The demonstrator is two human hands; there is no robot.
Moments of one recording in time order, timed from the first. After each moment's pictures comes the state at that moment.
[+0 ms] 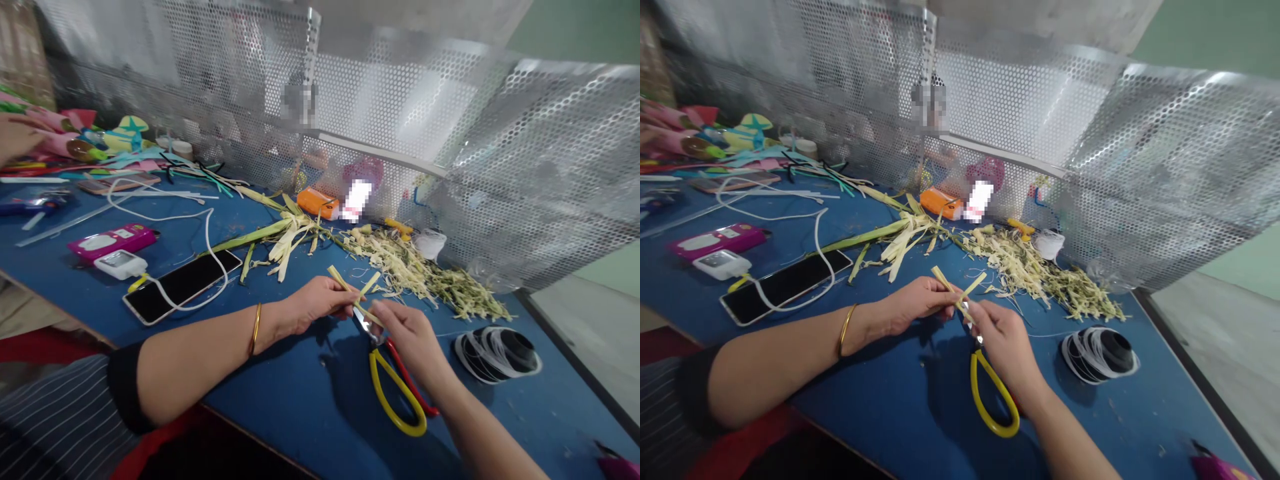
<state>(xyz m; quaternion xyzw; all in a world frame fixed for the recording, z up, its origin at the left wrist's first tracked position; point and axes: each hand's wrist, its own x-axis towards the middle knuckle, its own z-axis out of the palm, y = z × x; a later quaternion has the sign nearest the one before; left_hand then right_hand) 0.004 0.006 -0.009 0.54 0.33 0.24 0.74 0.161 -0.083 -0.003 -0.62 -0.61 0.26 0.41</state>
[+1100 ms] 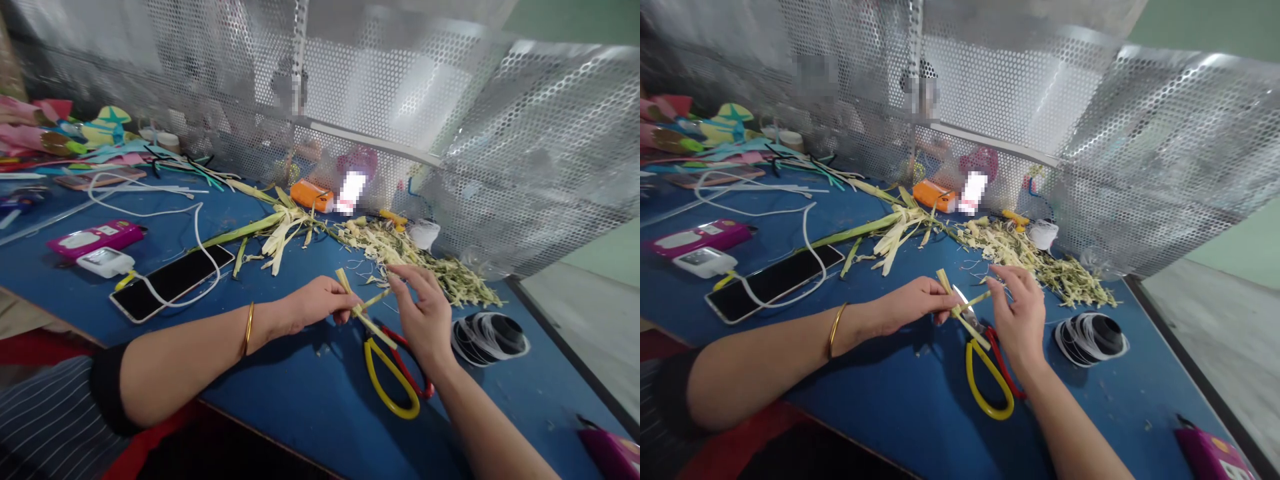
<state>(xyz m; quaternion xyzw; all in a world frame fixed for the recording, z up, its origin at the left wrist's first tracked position) 0.003 -0.006 -0.003 0.64 0.29 0.20 0.68 0.180 -0.074 -0.006 -0.64 -0.59 -0.02 0.49</state>
